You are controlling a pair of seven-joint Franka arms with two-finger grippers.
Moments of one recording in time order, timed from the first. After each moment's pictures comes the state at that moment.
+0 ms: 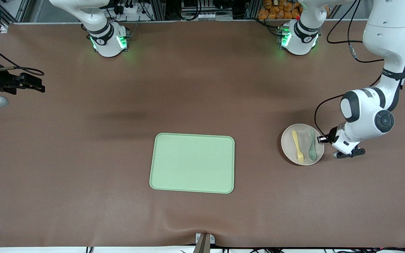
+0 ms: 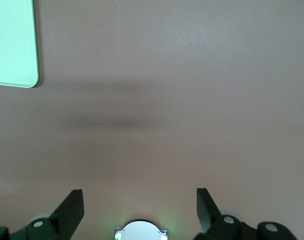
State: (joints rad) left arm 0.01 0.48 0.03 -2.03 -0.17 2.42 -0.01; right arm 0.03 0.01 -0.08 -1.64 0.01 1.46 -0.11
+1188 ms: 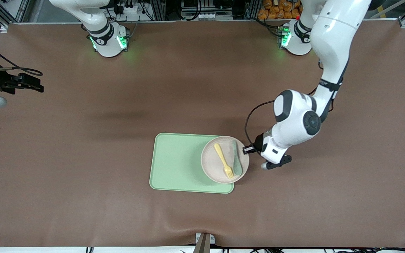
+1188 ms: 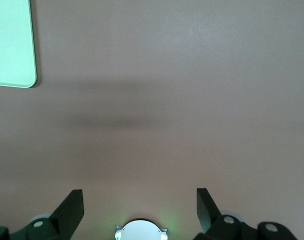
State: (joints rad) left arm -0.31 0.64 -0.16 -1.64 -0.44 2.43 -0.46; right arm 0.03 0.01 -0.09 -1.64 0.01 1.45 -0.11
